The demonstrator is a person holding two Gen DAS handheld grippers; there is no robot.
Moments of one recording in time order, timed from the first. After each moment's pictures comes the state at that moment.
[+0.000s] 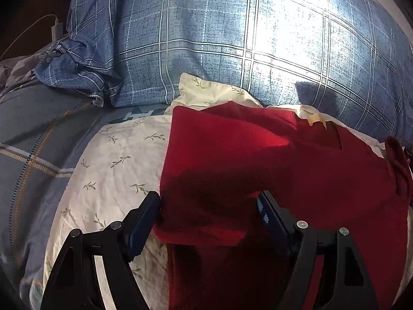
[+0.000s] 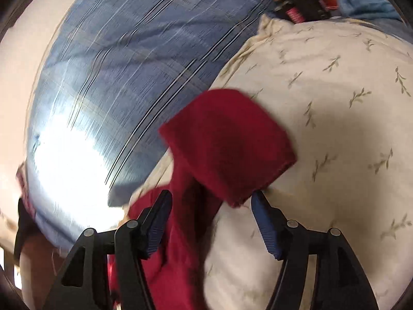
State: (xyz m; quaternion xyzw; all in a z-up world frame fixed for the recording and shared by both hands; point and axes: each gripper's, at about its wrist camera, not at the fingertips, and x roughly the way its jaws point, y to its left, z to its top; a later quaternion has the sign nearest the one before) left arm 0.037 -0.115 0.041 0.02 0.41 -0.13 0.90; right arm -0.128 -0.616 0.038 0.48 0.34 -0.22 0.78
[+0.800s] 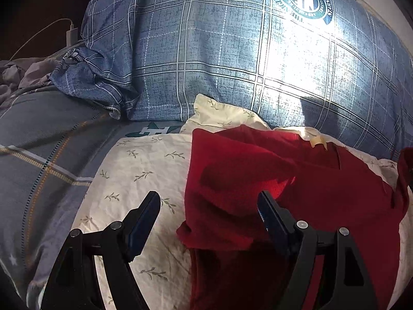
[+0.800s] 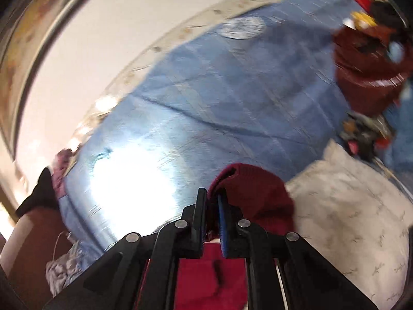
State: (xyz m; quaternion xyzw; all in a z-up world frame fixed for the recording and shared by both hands) left arm 0.025 -0.092 0.065 0.00 0.38 -0.11 0.92; right arm -0.104 -0.610 0.216 0.32 0.23 -0.12 0.91
